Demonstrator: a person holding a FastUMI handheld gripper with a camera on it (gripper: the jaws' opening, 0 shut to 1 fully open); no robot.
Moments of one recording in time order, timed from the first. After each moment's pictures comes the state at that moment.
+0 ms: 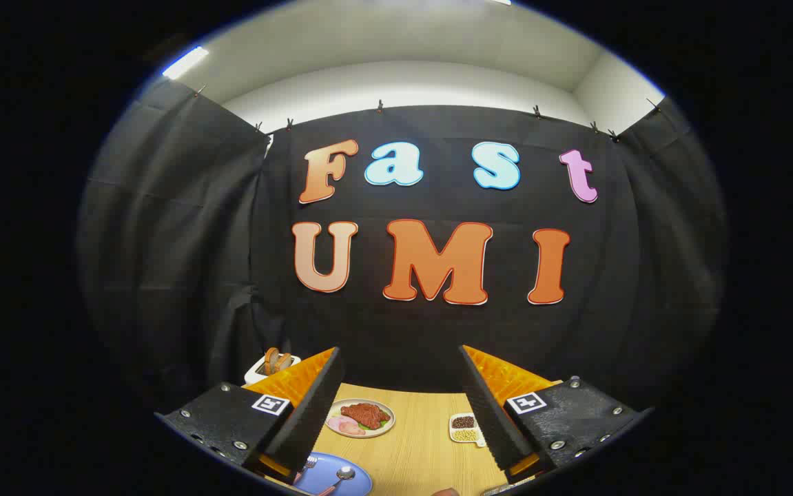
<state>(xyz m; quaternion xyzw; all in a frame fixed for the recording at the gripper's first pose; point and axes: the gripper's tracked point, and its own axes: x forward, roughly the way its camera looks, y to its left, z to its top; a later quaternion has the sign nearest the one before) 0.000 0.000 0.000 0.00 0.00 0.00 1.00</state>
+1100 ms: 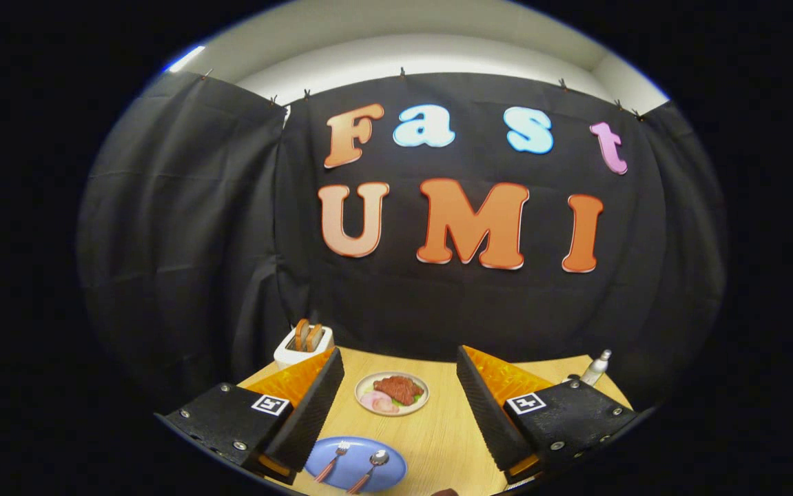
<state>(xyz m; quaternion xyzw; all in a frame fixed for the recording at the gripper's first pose) 0.011 0.065 -0.075 0.01 0.14 0.05 0.99</state>
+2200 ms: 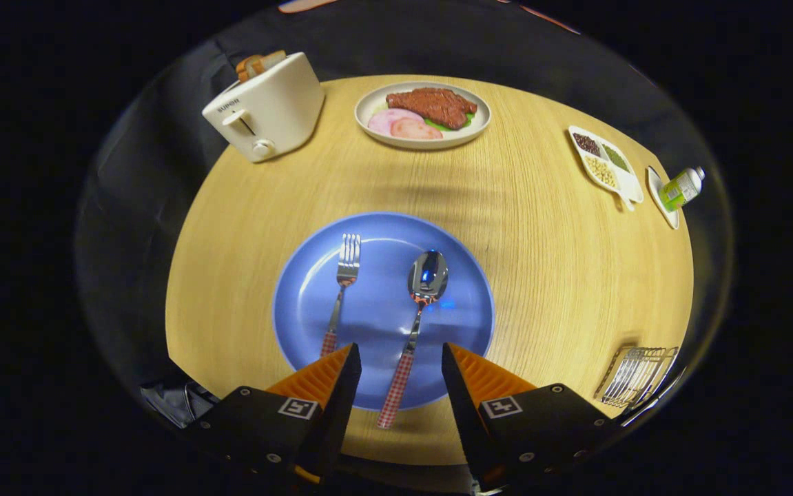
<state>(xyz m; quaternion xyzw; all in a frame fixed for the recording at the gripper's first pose) -0.063 0.122 -0.387 0.02 0.65 0.05 0.76</state>
